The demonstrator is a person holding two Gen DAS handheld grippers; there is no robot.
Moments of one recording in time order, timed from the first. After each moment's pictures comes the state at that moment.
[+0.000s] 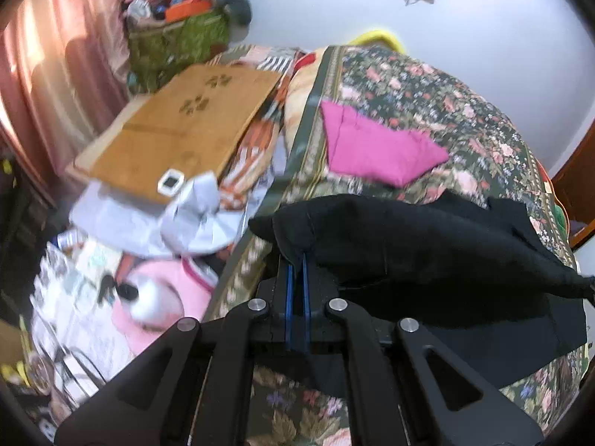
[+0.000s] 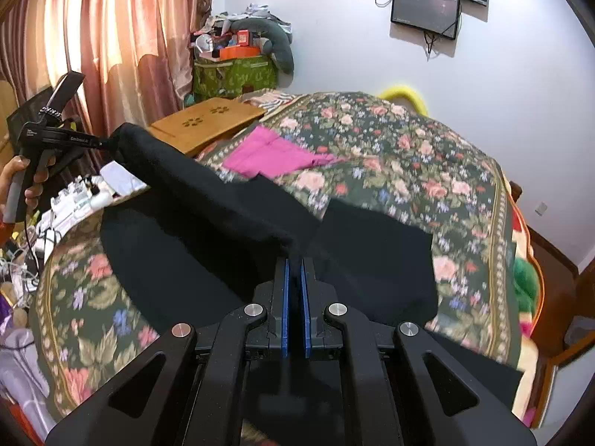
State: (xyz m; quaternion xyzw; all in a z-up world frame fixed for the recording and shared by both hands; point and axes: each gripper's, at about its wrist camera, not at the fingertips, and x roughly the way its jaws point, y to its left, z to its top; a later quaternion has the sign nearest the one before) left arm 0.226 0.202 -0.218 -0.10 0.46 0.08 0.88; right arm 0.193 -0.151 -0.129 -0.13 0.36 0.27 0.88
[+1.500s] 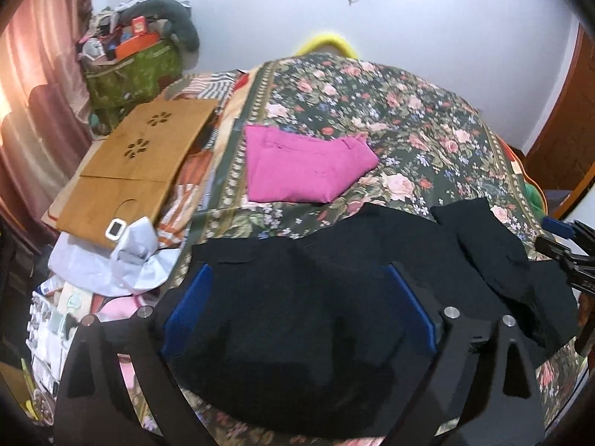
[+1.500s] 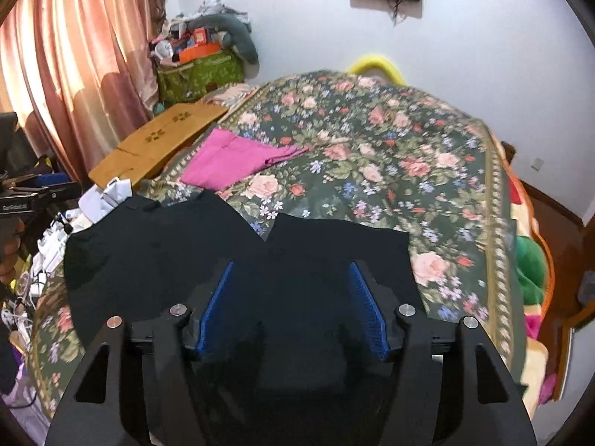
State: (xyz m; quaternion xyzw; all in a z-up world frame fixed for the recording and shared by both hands) left arm 0.278 0.096 -0.187 -0.04 0.44 0.02 0.90; right arm 0.287 -0.170 -0.136 -0.07 0.41 0.24 0.88
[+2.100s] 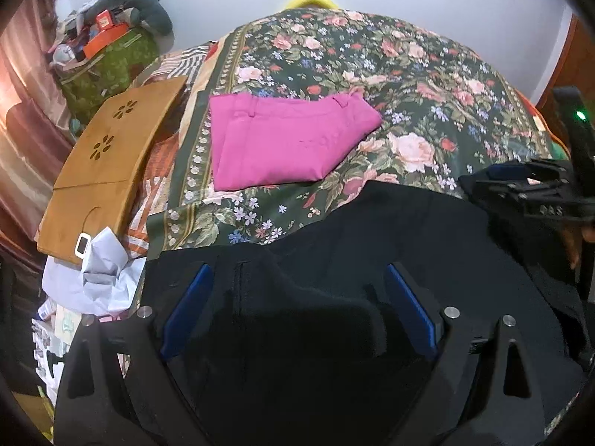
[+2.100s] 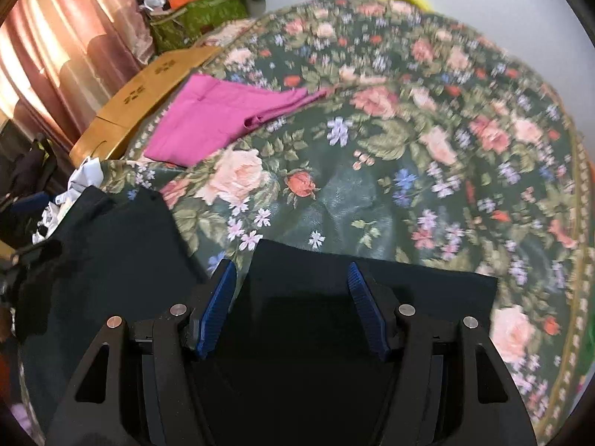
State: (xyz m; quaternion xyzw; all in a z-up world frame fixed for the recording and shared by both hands) left arm 0.341 0.068 -0.256 0.02 0.50 0.00 0.87; right arm 0.406 -0.118 -0.220 -0.06 0.53 0.26 0.80
